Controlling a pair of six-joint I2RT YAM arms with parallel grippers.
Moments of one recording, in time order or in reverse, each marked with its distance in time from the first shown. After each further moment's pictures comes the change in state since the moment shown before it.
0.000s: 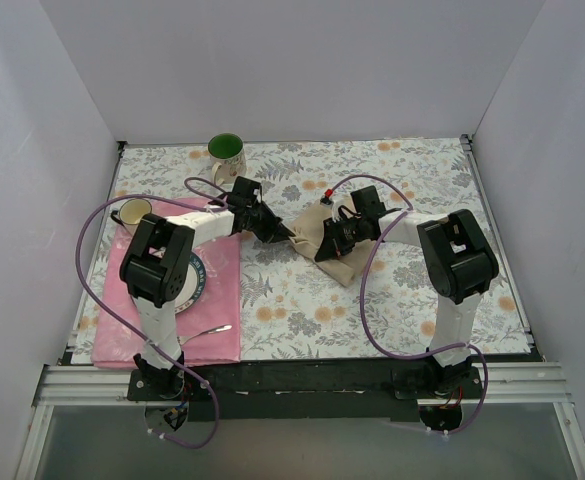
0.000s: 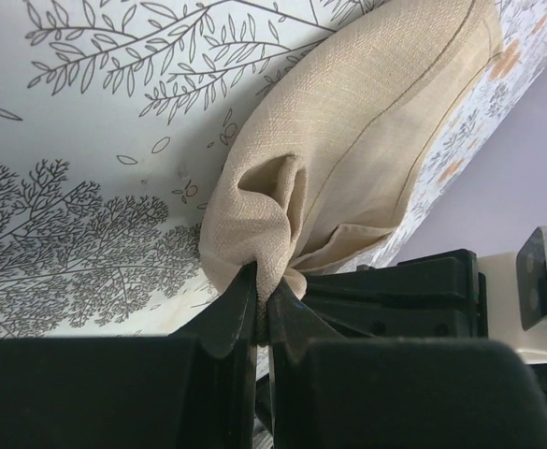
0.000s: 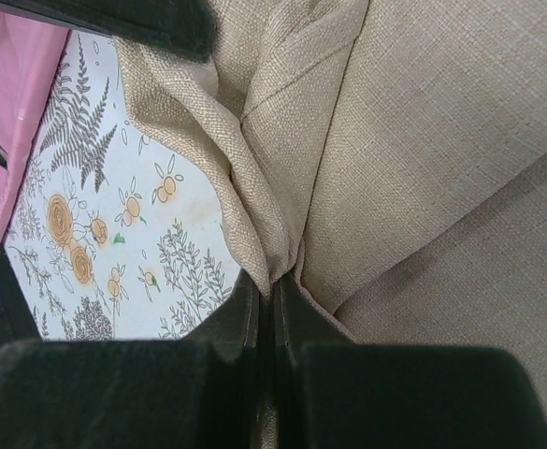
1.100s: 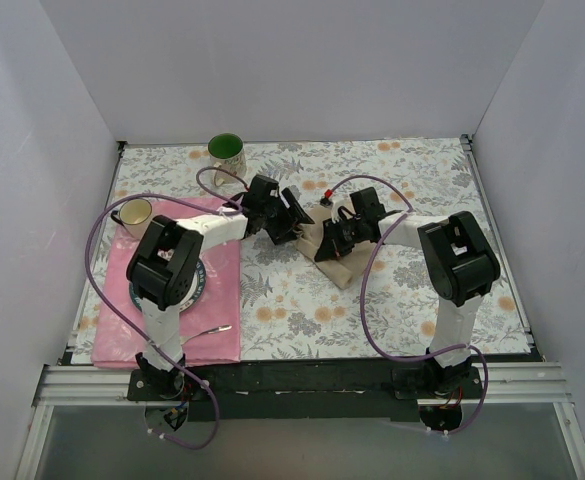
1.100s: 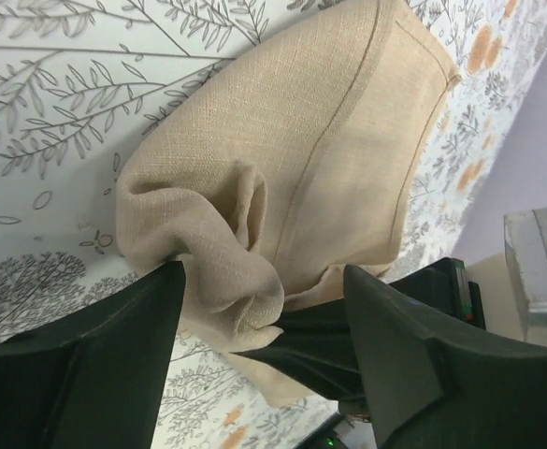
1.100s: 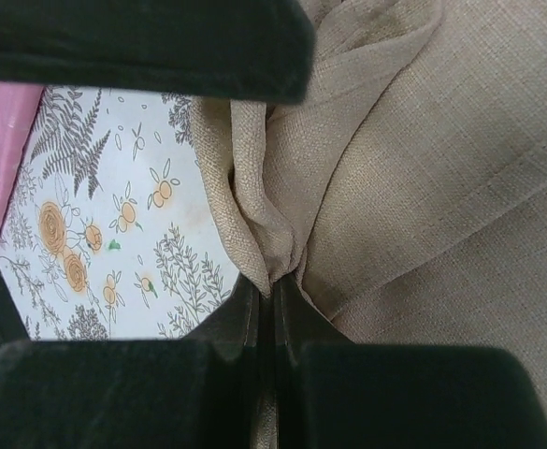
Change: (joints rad) left arm -0.088 0.021 0.024 0.142 -0.164 0.080; right arm 0.018 -0.021 -0.016 0.006 0.053 0.014
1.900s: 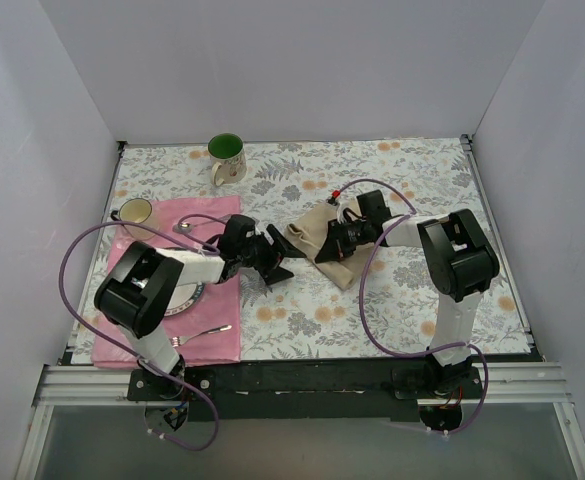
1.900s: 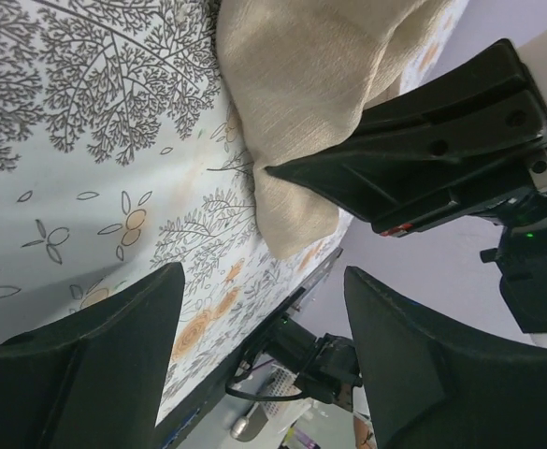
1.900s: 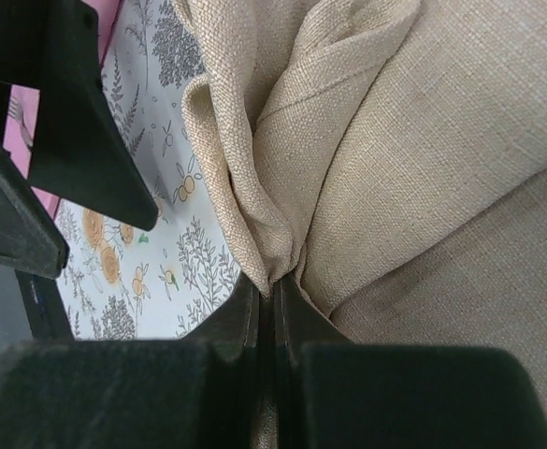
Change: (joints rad) left arm -0.001 -0.282 -0.507 0.281 0.225 -0.185; right arm -0.045 0.028 -0.045 0.118 -0.140 0.074
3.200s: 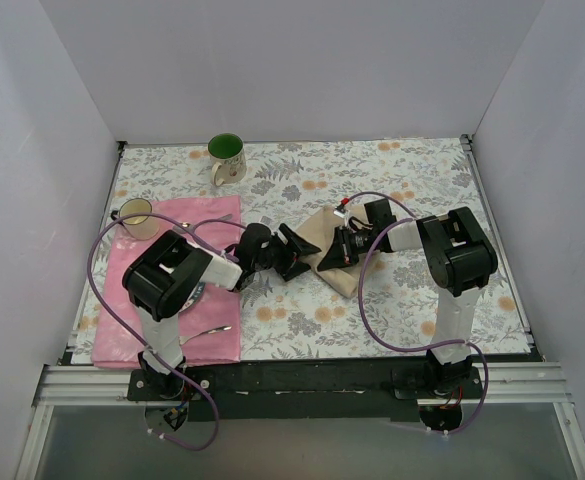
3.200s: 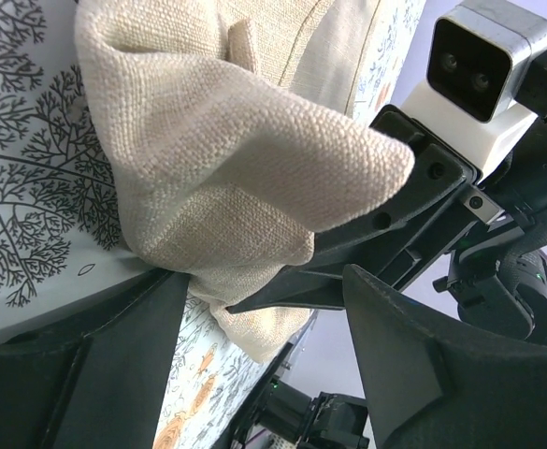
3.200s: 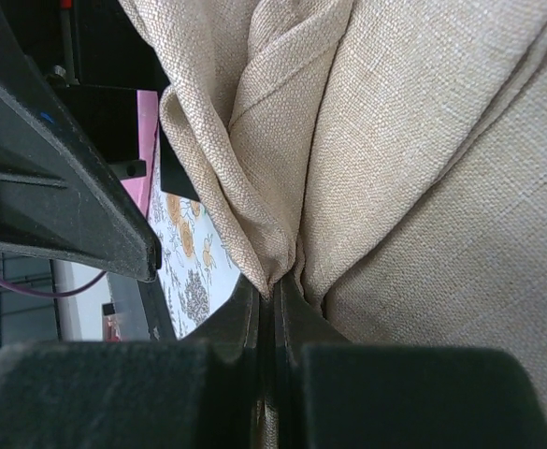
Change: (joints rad) left arm -0.109 0.196 -0.018 0.421 -0.168 -0.107; right arm -0.049 0.040 -0.071 0.083 -0.208 0.216
